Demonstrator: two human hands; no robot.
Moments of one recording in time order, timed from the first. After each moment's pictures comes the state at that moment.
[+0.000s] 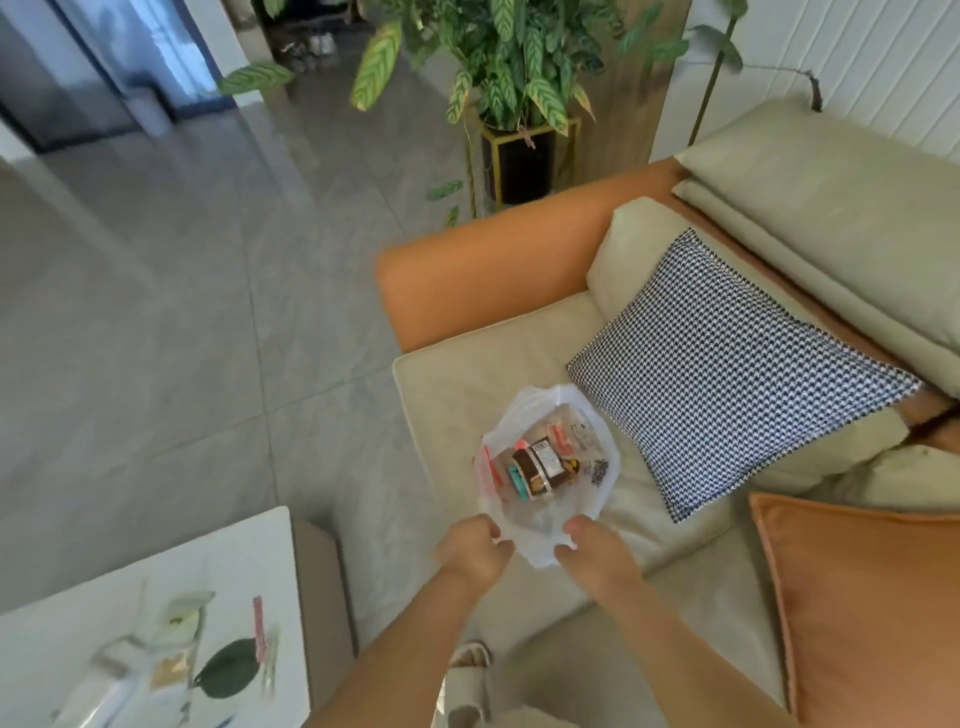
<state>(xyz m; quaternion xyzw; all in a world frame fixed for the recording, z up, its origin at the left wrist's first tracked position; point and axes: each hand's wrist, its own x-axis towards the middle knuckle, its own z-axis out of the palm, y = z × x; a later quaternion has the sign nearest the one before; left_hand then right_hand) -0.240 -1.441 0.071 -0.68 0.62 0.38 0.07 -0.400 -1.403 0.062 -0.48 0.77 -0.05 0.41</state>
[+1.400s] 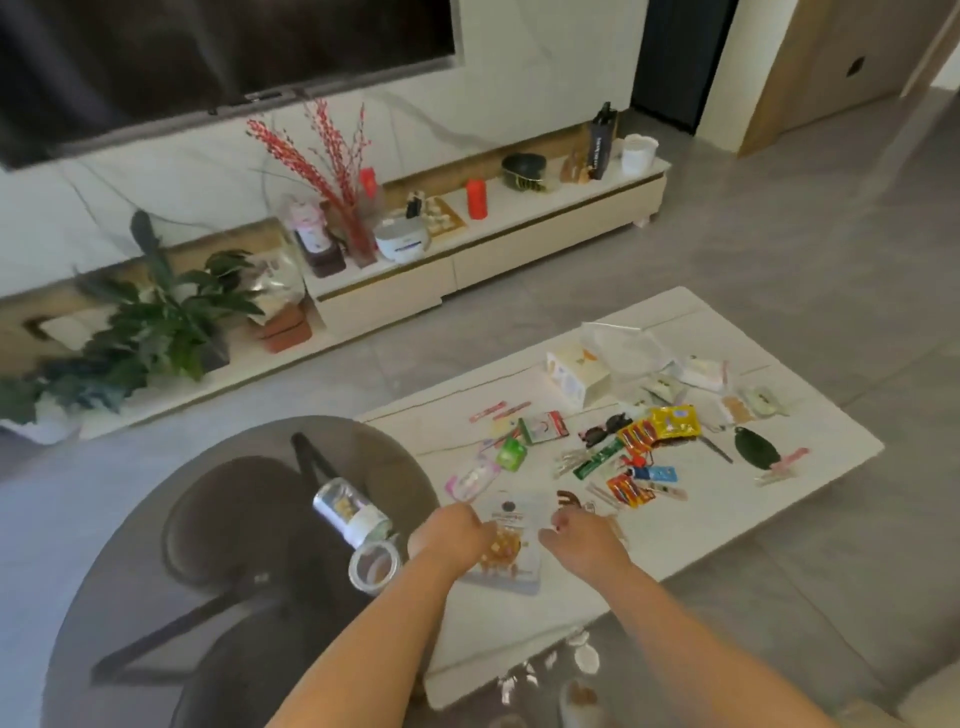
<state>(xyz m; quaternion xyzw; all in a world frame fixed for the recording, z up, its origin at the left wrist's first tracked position) 0.045 -0.690 0.130 -0.94 0.02 0.31 -0.17 0.003 -0.862 0.099 -0.88 0.20 0.24 0.36</state>
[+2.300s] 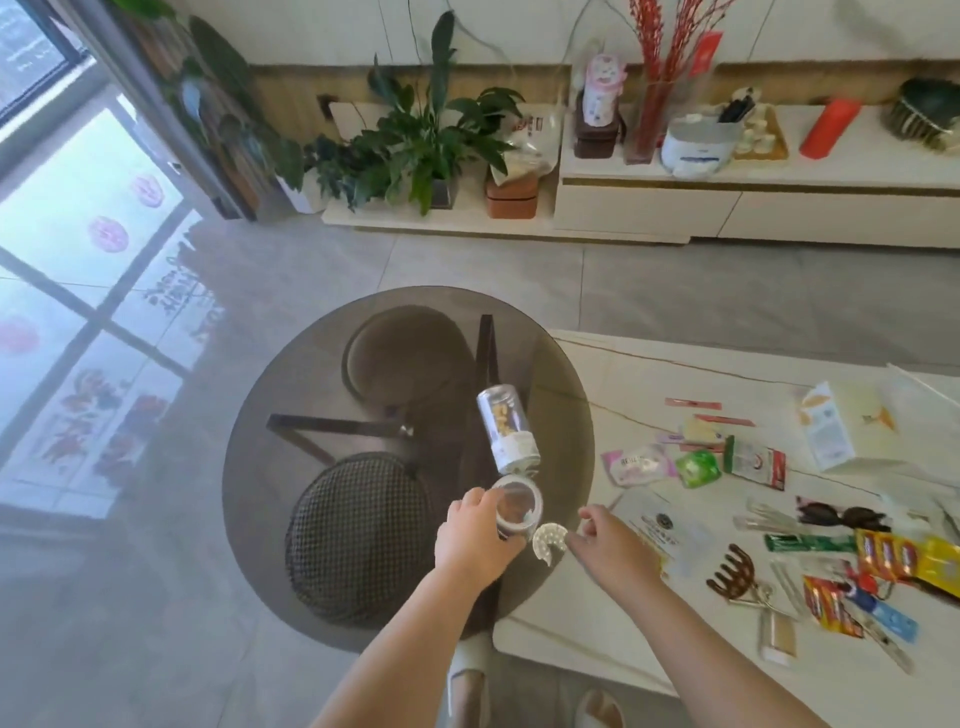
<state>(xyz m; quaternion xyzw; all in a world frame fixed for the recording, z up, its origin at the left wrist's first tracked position) 0.028 -0.530 0.015 -0.91 -0.24 0.20 -0.27 0.084 -0.698 0.017 -0.90 -0.01 0.35 0.27</state>
